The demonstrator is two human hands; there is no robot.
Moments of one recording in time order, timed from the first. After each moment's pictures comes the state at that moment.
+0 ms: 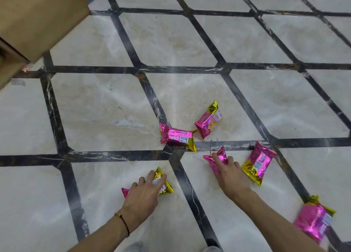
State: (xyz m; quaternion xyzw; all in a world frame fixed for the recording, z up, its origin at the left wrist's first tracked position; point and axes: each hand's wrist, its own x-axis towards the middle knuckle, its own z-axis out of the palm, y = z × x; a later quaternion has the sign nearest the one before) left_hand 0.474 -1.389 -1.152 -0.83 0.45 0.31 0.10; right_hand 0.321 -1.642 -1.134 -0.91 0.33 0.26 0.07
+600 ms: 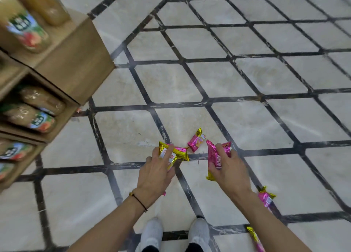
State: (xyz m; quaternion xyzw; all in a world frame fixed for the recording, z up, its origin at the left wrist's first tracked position) left_hand 0.501 -1.452 -0.769 -0.90 0.38 0.22 -0.07; right_hand 0.344 -1.628 -0.747 -0.89 0.41 0.05 0.19
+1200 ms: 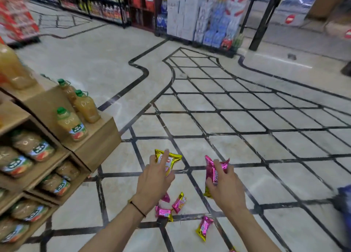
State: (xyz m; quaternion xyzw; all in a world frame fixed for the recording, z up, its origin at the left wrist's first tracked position) left_hand 0.530 -1.533 -0.335 -0.90 0.37 0.09 -0.20; right_hand 0.353 -1.683 -0.318 -0.89 0.42 -0.05 0.15
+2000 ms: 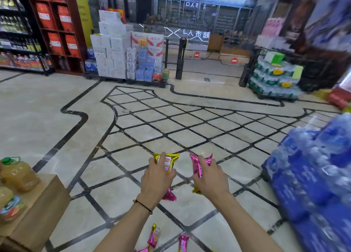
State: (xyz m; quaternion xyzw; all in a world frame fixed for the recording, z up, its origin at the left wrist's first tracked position) left_hand 0.459 -1.596 -0.170 -0.82 0.49 0.10 -0.28; right_hand 0.286 -1.665 -0.152 -0.83 0.55 -0.09 0.05
